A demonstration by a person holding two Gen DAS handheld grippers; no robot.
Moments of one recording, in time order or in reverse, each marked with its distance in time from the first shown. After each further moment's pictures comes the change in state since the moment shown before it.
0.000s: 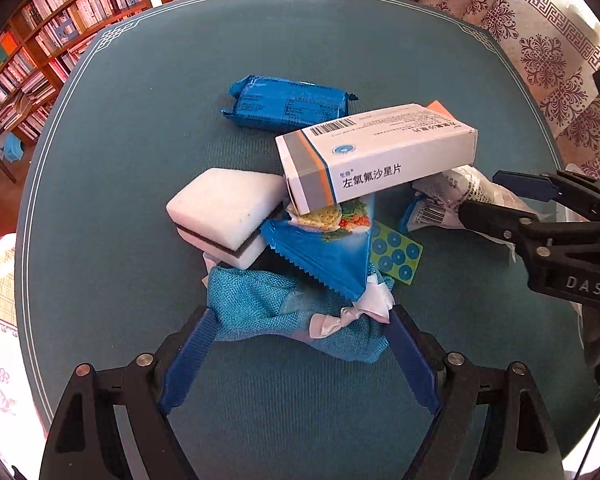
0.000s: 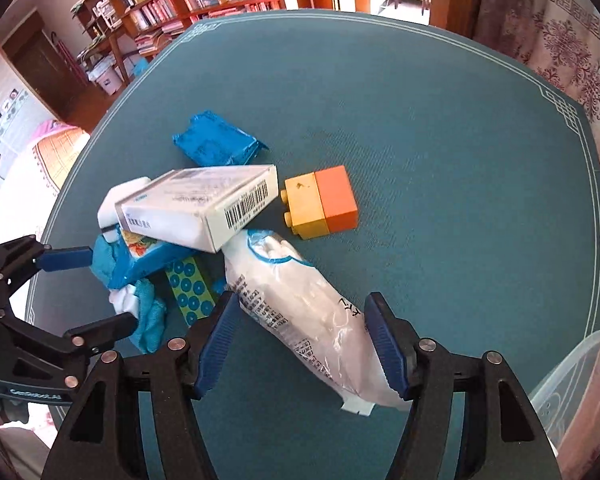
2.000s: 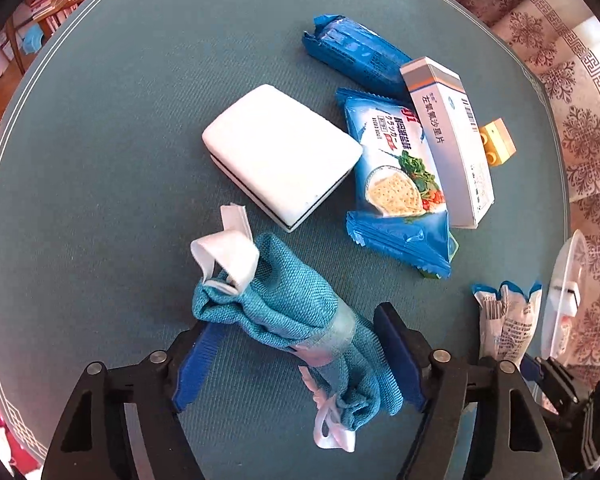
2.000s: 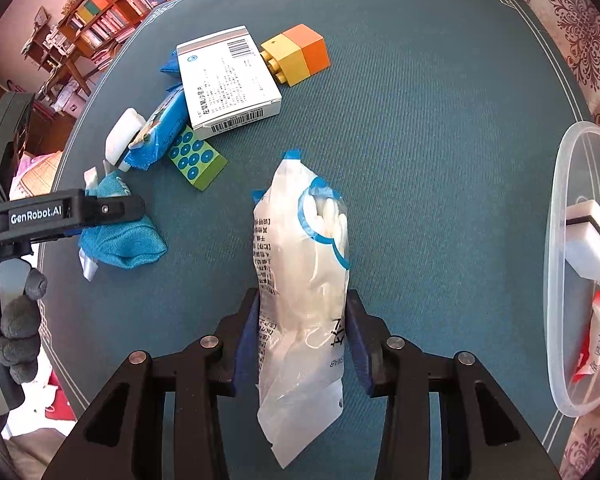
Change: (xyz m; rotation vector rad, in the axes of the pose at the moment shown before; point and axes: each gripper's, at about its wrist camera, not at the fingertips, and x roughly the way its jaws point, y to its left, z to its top) left arm 0.027 0.044 -0.009 -0.287 0.098 -0.111; right arm -0.003 0.024 -0.125 0.244 0.079 -0.007
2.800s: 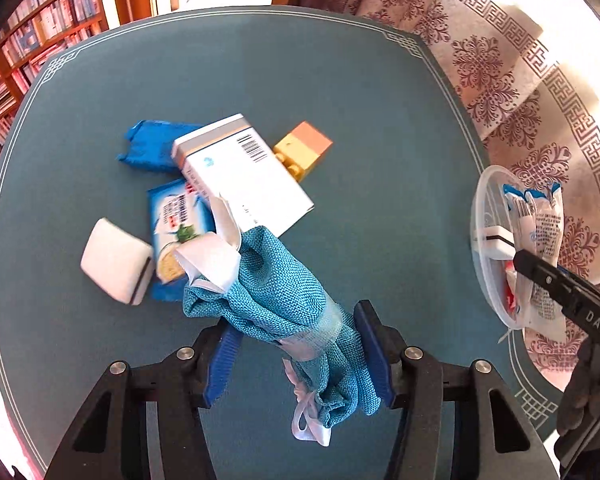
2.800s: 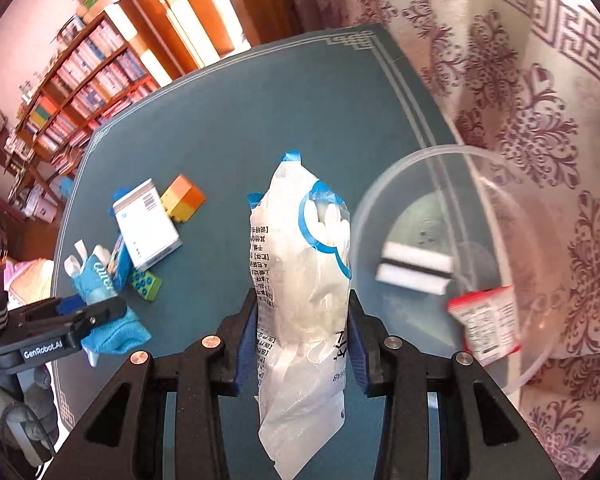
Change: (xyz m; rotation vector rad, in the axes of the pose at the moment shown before) left arm -0.044 -0.113 -0.005 0.366 -0.094 -0.061; right arm -0.124 -0.121 0.013 0.285 -0.250 -0.100
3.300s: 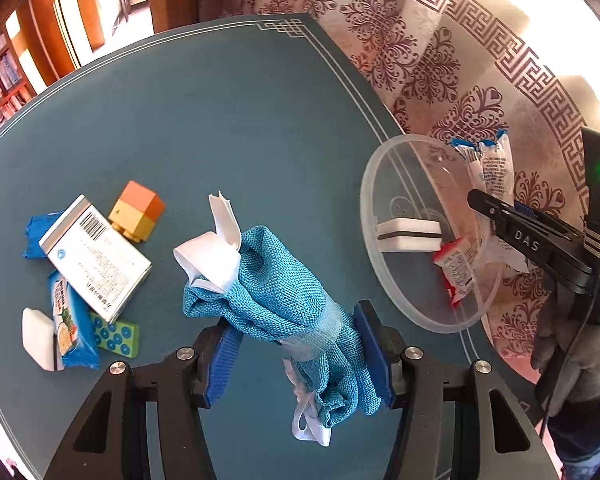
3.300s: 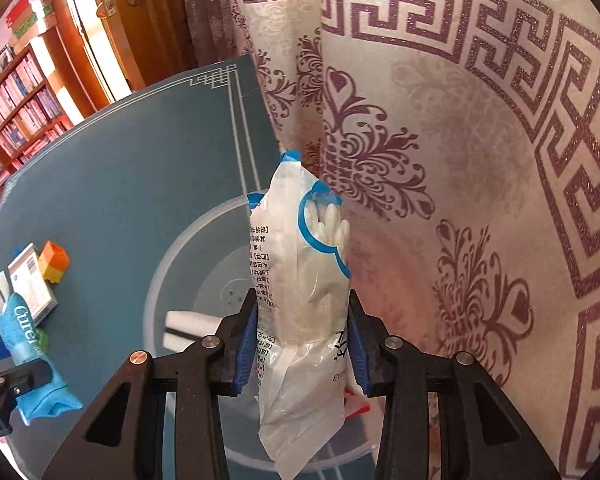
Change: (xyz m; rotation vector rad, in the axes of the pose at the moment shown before) left arm 0.019 -0.121 0.027 0.226 0.030 -0.058; right arm 0.010 -0.098 0.029 0.074 -0.095 -0.296
